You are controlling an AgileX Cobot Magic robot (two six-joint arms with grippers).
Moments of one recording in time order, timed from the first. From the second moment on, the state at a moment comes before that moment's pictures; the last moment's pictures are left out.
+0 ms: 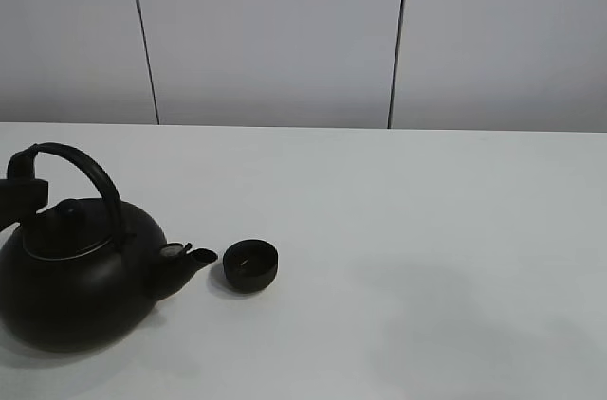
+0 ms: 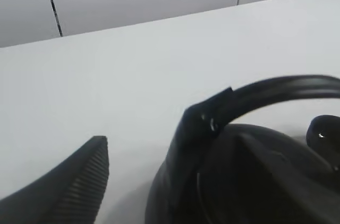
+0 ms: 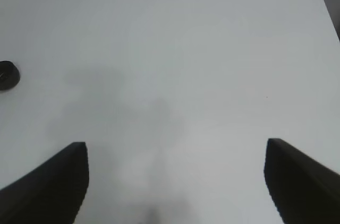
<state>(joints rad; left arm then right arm) 0.05 1.72 -0.21 0.56 -1.14 -0.06 -0.02 0.03 -0.47 0.03 1.08 -0.02</state>
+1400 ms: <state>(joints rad) 0.06 1.83 -0.31 0.61 -1.14 -0.11 -0.02 0.03 -0.47 0.03 1.08 -0.02</state>
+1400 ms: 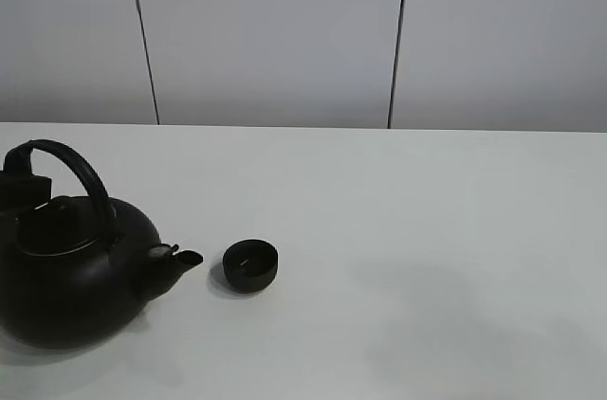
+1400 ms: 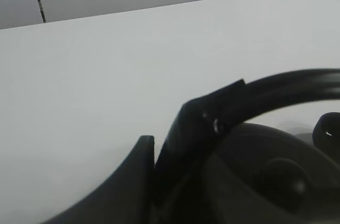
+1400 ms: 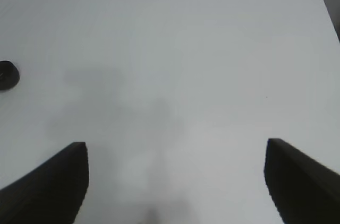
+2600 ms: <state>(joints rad) -0.07 1.59 -0.37 0.62 -0.99 -0.26 -0.02 0.03 -0.47 0.03 1.08 -0.02</state>
